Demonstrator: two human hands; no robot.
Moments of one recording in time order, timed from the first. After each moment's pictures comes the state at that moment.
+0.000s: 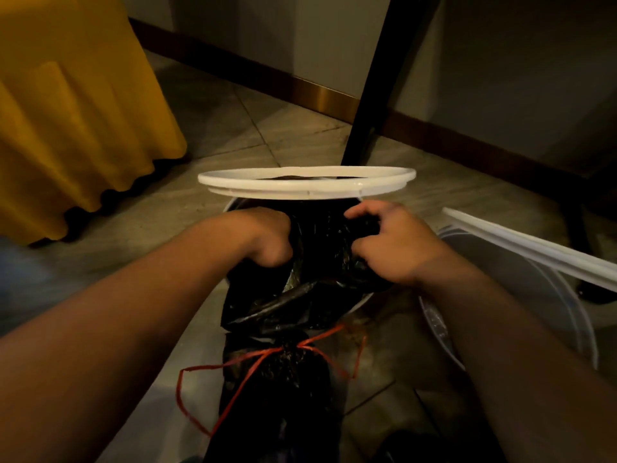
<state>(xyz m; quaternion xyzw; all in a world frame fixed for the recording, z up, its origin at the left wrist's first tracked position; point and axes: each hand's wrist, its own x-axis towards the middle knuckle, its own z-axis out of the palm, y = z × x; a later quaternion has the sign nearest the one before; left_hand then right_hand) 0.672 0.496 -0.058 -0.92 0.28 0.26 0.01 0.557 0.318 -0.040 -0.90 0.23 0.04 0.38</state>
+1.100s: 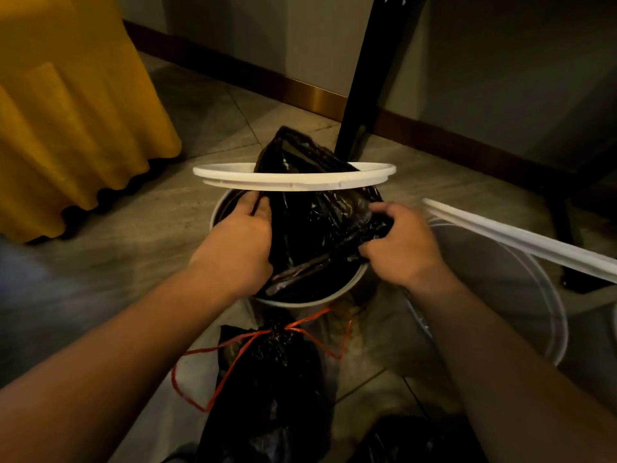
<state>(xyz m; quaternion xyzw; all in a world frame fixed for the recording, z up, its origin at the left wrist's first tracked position) 0.617 0.533 -0.059 -0.94 0.31 0.10 -0.09 0.523 0.318 -0.041 -0.89 0.31 -0.04 0.34</state>
